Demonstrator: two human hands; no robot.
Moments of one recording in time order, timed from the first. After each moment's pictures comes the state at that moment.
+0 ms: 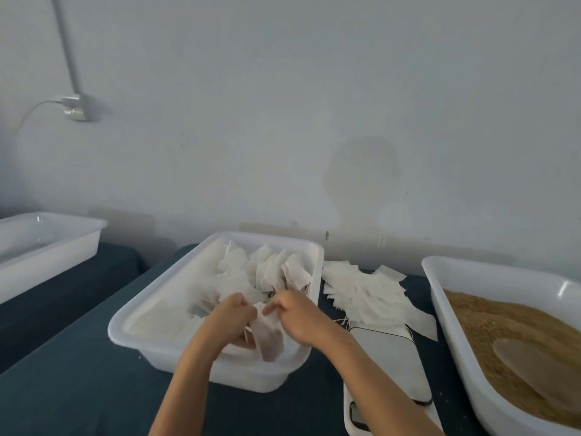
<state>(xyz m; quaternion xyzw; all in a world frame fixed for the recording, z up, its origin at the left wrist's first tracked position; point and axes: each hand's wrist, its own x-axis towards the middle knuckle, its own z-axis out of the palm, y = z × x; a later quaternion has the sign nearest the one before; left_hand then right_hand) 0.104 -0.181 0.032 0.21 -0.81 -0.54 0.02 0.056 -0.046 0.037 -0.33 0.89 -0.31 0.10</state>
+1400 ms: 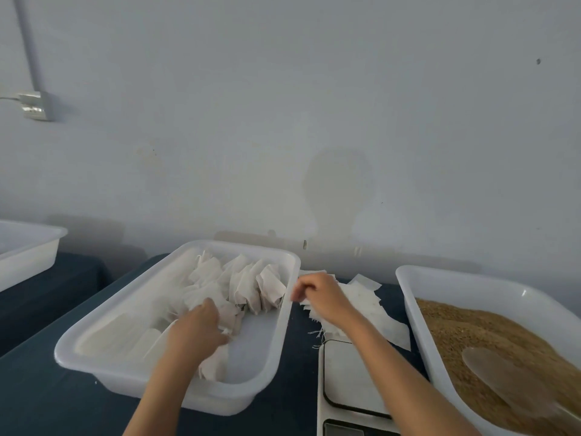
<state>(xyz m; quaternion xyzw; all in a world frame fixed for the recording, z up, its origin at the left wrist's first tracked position) 0.075 -0.193 0.013 0.16 -0.97 -0.16 0.08 -0.013 0.018 0.045 -0.28 0.86 -0.42 -0.02</state>
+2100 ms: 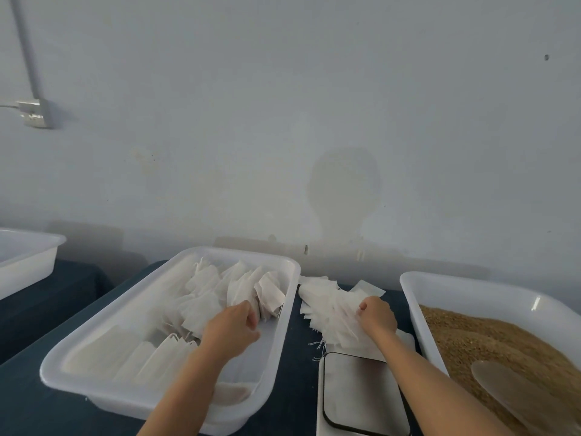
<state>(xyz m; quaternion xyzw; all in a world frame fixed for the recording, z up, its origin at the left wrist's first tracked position) 0.032 -0.162 0.006 0.07 -0.97 -0.22 0.09 -0.093 0.092 -0.019 0.06 0.97 -0.24 -0.05</state>
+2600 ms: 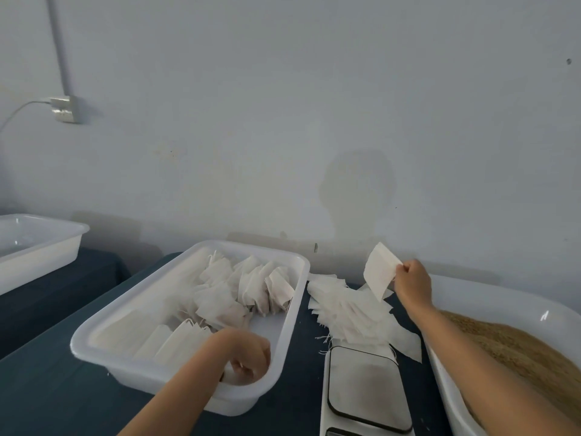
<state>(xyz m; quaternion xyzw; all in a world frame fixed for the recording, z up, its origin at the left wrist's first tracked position) 0.042 -0.147 0.011 0.04 -0.93 -0.17 -0.33 -0.080 0.117 0.049 0.05 0.85 -0.48 -0.22</state>
